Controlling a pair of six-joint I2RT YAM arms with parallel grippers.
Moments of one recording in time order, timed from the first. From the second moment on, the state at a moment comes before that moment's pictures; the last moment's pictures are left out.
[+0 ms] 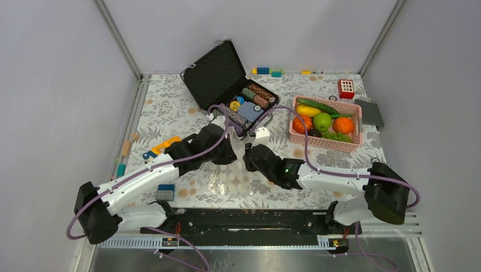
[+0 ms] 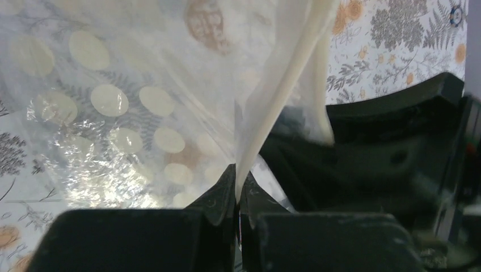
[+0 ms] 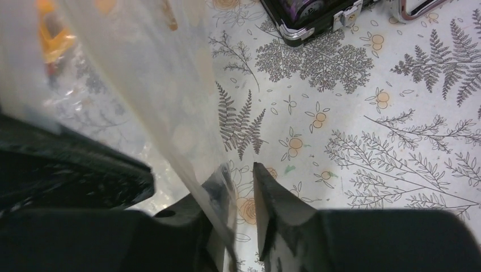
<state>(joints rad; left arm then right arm) -0.84 1.17 0.92 -0.51 -0.04 -0.75 1.11 1.38 0.79 -0.01 0.46 0.60</state>
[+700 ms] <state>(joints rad) -0.86 1.15 1.22 -1.13 -0.26 -0.62 0.98 1.32 0.82 -0.23 0.39 0.77</state>
